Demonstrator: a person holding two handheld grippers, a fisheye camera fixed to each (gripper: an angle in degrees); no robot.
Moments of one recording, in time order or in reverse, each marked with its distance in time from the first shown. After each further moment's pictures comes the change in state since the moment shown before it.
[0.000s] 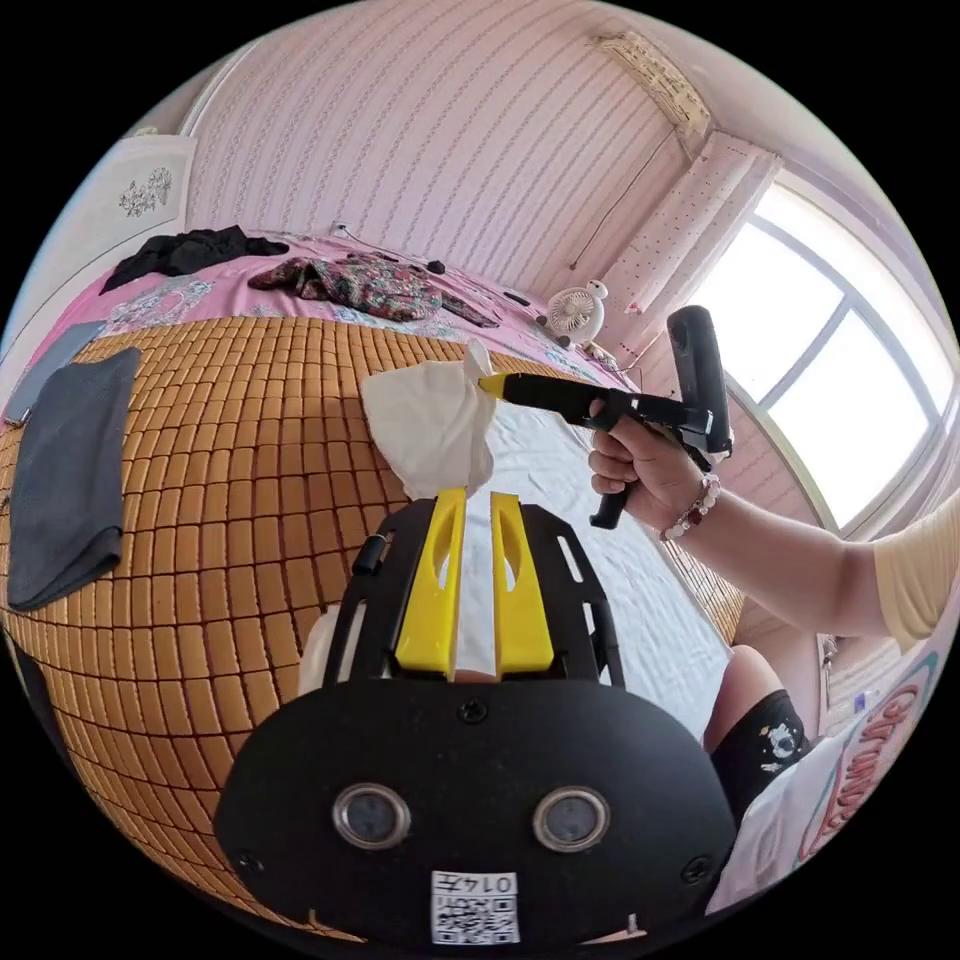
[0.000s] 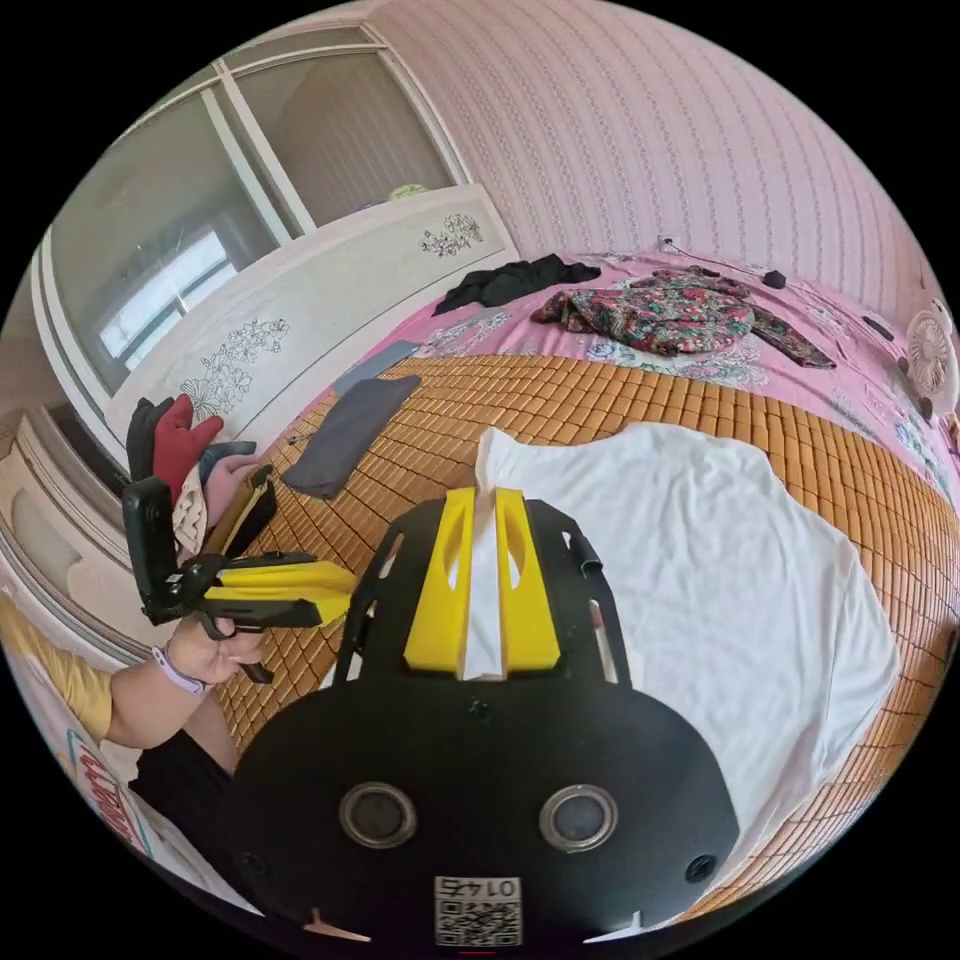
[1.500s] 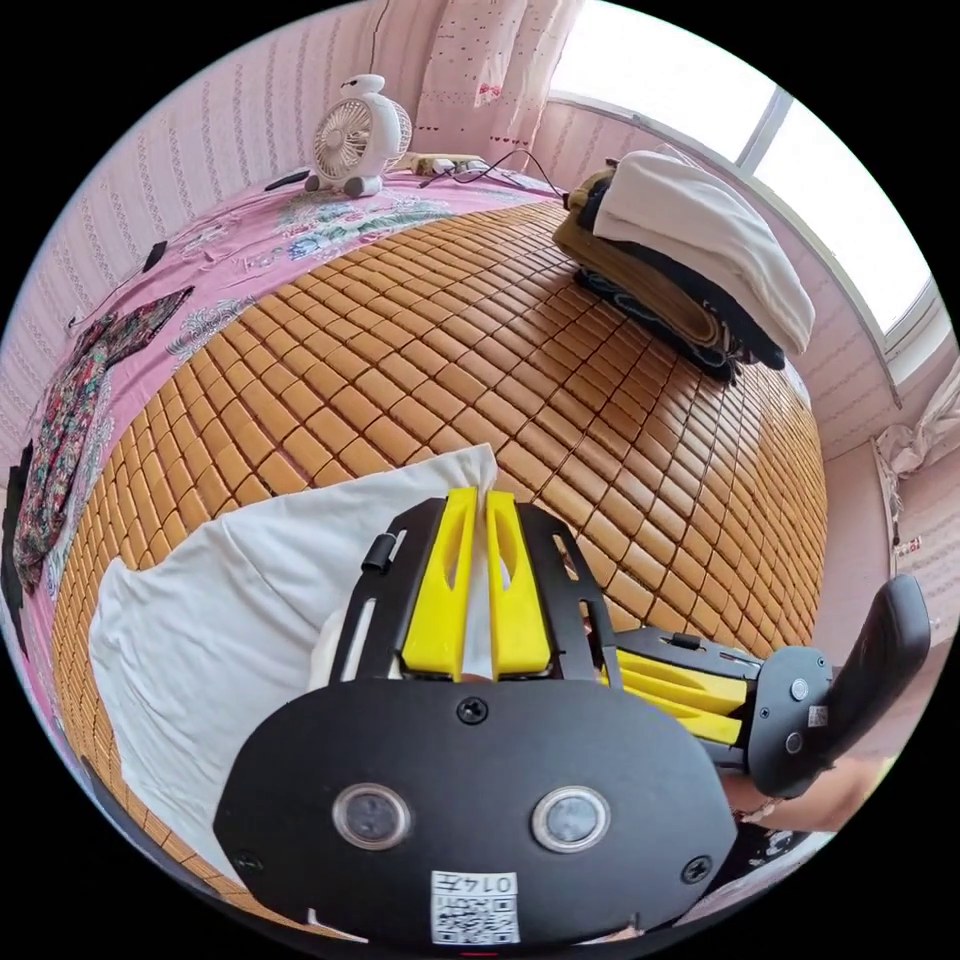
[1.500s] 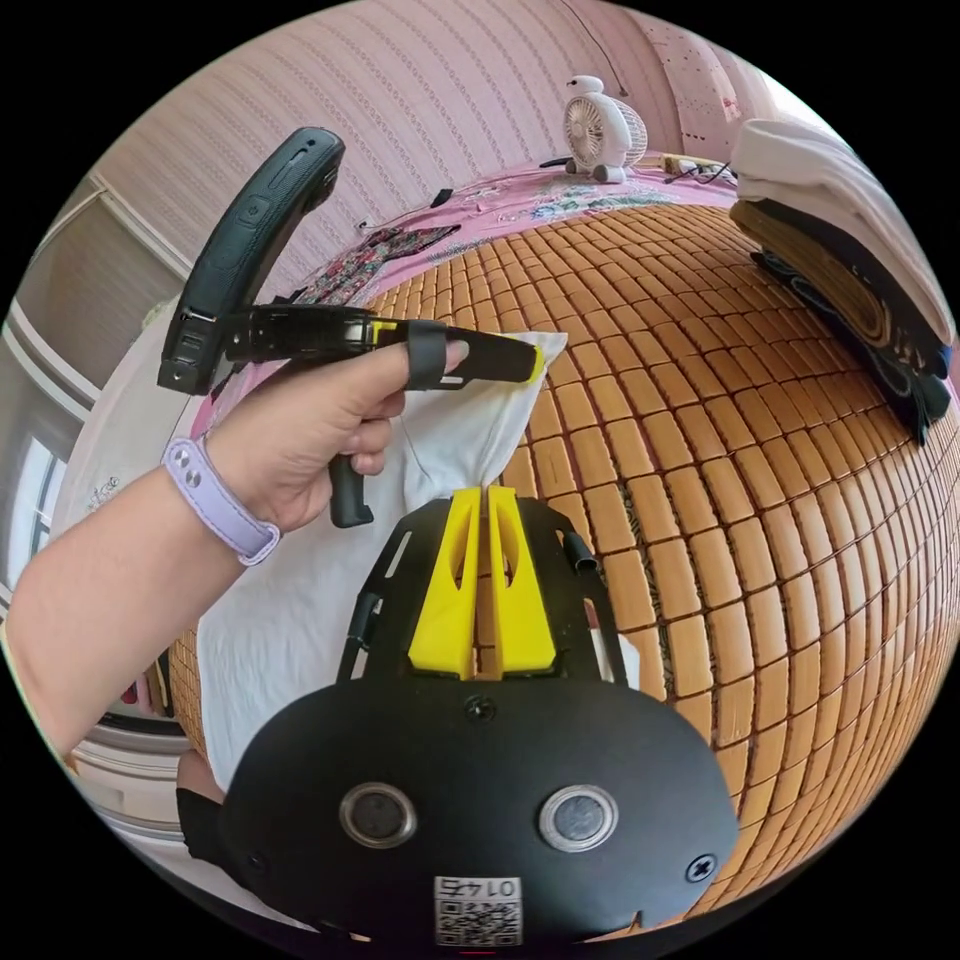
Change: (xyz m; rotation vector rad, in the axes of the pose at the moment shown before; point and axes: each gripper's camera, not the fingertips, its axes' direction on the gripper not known) left arm 0.298 -0.173 0.435 -0.443 -0.060 0.454; right arm 0.221 0.215 -0.193 0.048 0.282 0.565
